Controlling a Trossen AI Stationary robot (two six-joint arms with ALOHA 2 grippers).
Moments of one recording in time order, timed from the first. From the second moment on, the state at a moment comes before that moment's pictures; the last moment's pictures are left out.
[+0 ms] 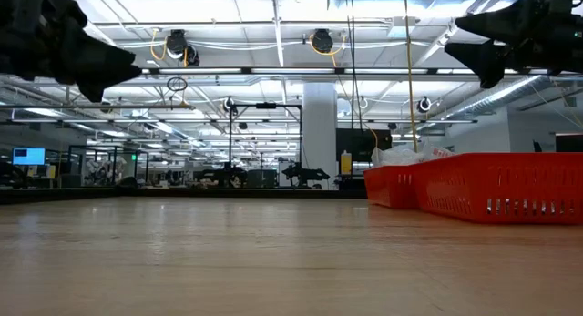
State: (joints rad) left arm -0.14 0.01 0.07 -0.05 -0.32 -0.11; right arm -0.01 0.01 0.02 0.28 0.18 0.09
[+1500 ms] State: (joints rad) left arm -0.10 0.01 0.02 0.04 -0.23 -0.06; right arm -0.01 0.01 0.02 0.06 0.23 0.01
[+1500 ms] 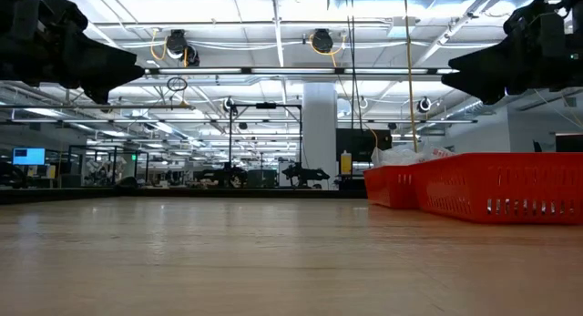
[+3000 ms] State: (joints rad) left arm -0.10 0.10 0.02 0.03 -0.24 -0.05; right arm 0.00 0.01 0.02 -0.02 0.05 0.04
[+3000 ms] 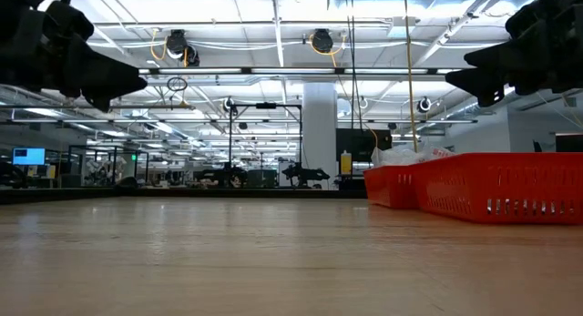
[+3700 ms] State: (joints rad) left arm -0.10 0.07 0.02 0.03 -0.23 -0.05; right arm 0.00 0.01 0.02 0.00 0.05 0.02
